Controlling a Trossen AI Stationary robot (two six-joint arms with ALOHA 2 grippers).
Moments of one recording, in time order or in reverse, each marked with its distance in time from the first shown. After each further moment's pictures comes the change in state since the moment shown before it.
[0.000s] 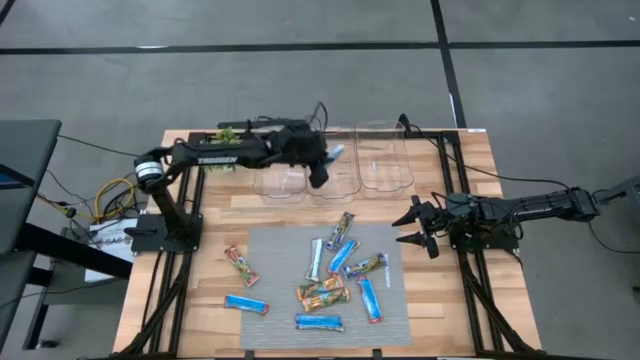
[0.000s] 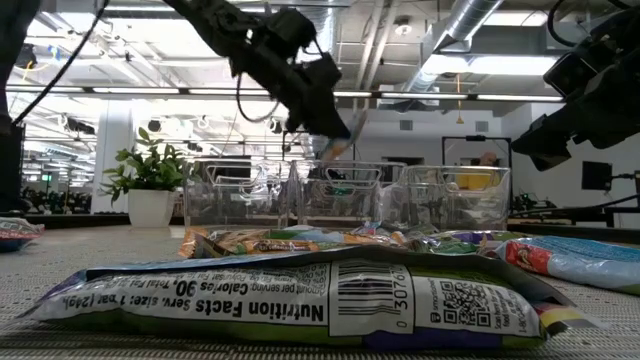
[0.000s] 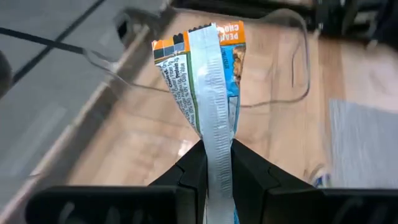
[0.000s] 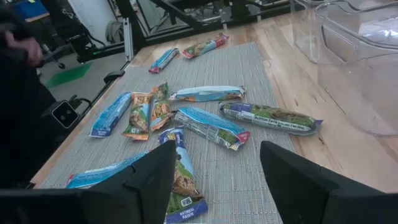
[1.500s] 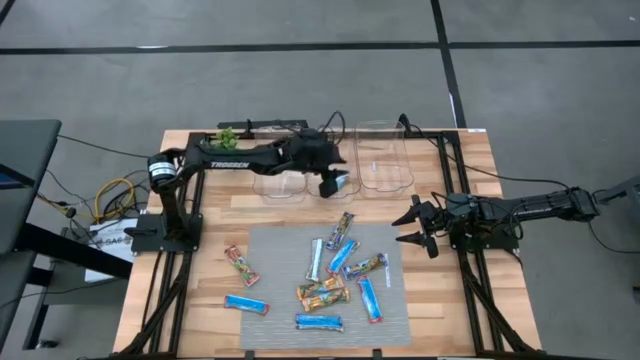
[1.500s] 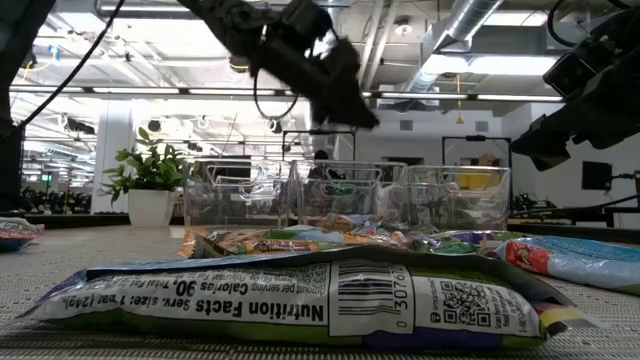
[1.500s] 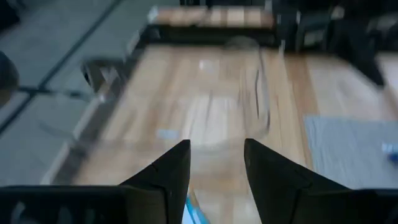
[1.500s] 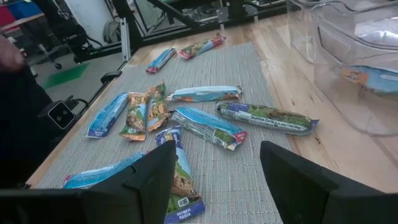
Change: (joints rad) left arm -0.063 0.062 0.089 0.080 0.034 0.094; right arm 0.000 0.000 0.000 0.000 0.011 0.000
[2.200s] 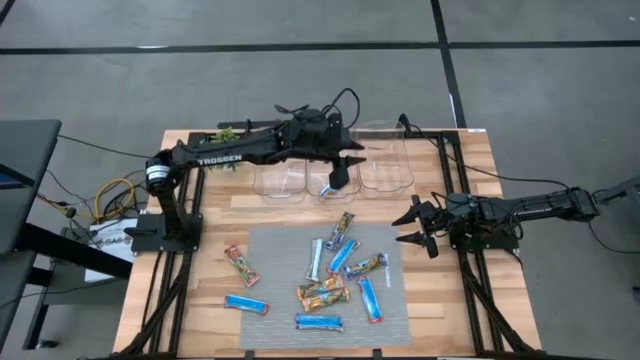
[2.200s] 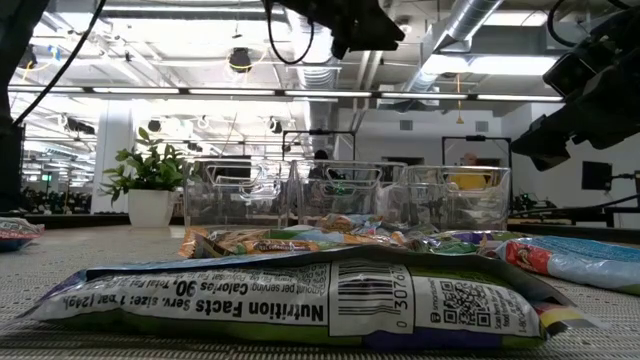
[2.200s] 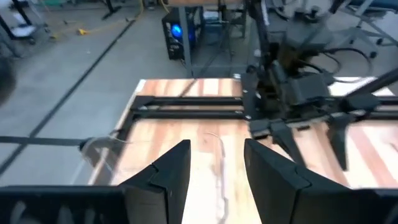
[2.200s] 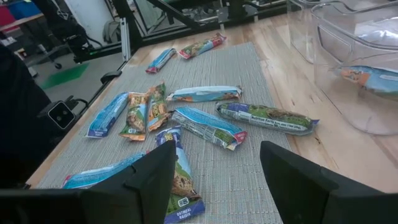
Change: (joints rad) left arm -0.078 -0.013 0.341 -0.231 0.013 -0.011; right arm 0.000 0.000 0.000 0.000 0.000 0.000
